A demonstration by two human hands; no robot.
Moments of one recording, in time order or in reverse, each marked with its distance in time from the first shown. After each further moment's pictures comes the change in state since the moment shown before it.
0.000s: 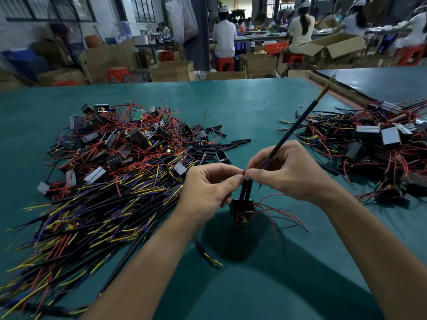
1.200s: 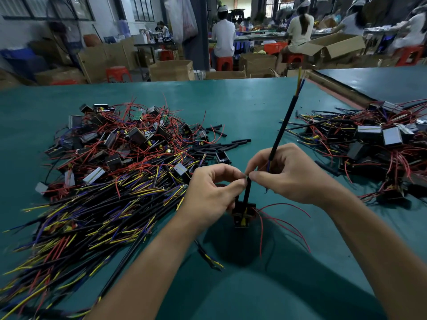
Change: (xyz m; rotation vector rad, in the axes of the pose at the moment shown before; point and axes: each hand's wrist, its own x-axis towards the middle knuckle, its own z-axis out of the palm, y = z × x) left_hand 0.000 0.000 0.002 0.067 -0.023 -0.019; right_hand -0.001 -0.004 0.000 -0.058 -0.071 0.032
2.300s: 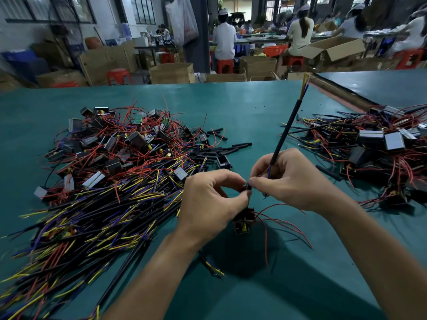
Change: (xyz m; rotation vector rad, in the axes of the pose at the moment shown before) left_hand -0.009 0.004 -0.001 0.300 0.109 0.261; right_hand 0.002 0.000 0.003 -0.001 0.061 0.059
